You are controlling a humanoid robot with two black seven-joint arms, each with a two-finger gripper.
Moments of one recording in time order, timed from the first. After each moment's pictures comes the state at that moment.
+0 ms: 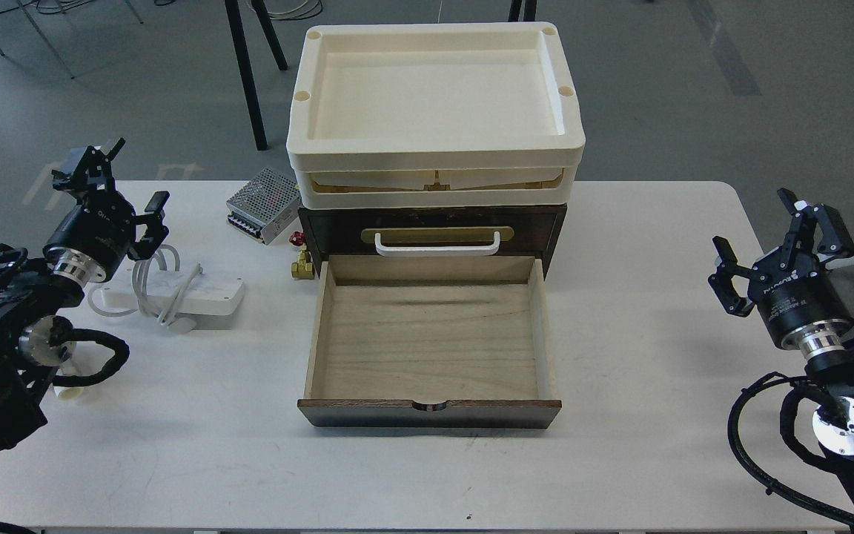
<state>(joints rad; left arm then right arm) -0.66 0.40 -0.62 -0.40 0.15 -0.49 -0.49 0.10 -0.39 1.30 1.19 -0.44 0.20 0.30</state>
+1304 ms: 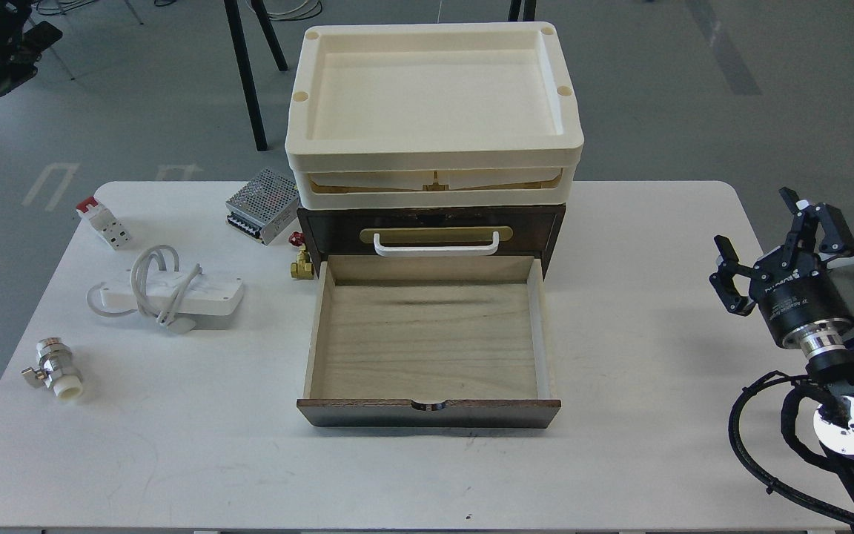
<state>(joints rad) -1.15 0.68 -0.47 -0.42 1.01 -0.49 -0.49 0.10 -0.39 1.30 1.19 -0.44 0.20 0.30</state>
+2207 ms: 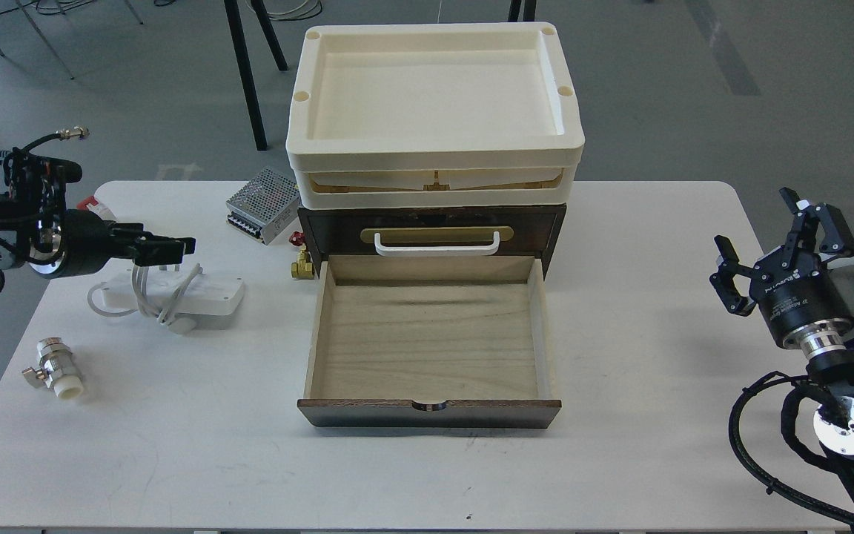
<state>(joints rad) -0.93 0.71 -0.14 -0.67 1.61 -0.28 -0.49 0.10 -0.39 1.30 1.19 -0.44 0.20 0.30</state>
